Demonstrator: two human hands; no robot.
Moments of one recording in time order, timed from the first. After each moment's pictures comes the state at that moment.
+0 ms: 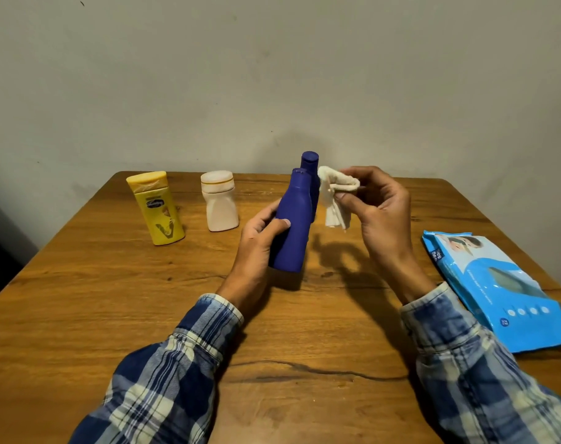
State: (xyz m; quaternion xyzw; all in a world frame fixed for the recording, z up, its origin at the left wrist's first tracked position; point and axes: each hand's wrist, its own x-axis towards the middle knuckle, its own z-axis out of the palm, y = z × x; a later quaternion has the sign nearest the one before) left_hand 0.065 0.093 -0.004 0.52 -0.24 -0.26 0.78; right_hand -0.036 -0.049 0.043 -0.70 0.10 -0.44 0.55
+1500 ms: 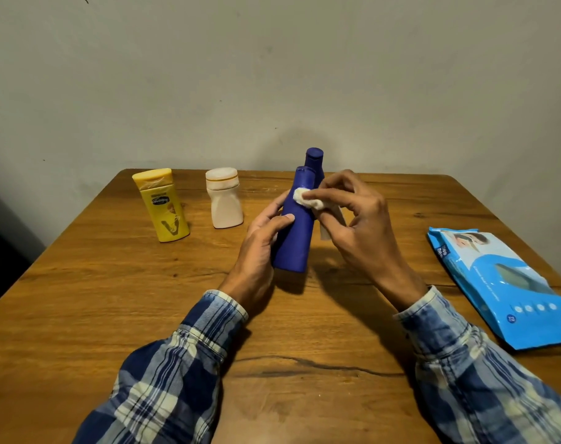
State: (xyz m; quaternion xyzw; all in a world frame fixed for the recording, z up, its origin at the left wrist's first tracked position) left_hand 0.060 0.104 0.000 0.48 -0.19 -0.32 0.79; right_hand -0.034 -0.033 0.035 -0.87 0.01 -0.41 0.27
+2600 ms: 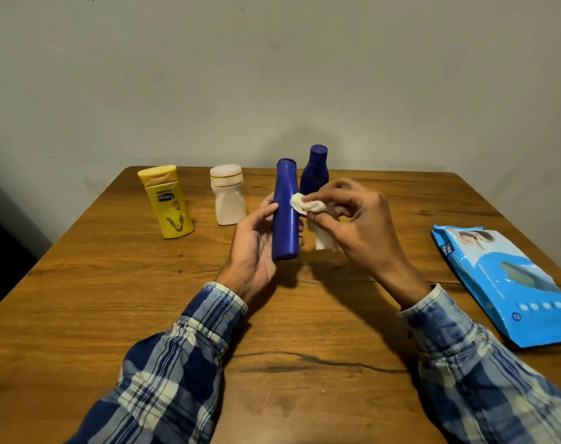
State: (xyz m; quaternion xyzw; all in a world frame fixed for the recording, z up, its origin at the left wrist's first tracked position) left_hand 0.074 0.109 0.002 0.32 -0.11 -0.41 0.85; right_hand -0.035 -0.027 0.036 -0.86 0.03 -0.35 0.36
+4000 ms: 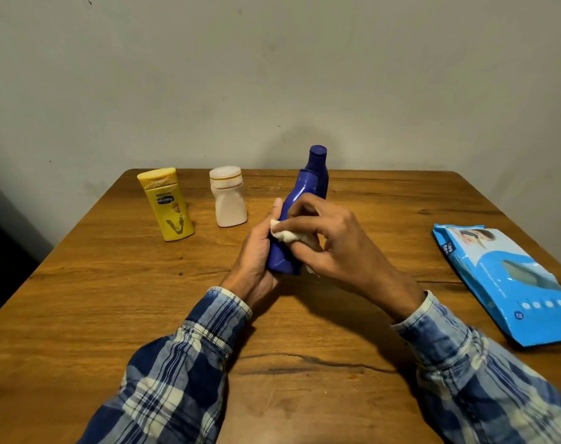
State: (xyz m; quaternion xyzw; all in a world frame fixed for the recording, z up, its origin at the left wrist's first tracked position) left_hand 0.061 0.103 0.000 0.32 -0.08 -0.46 0.82; right_hand -0.034 -0.006 0.031 -0.92 -0.09 -0.30 0.25
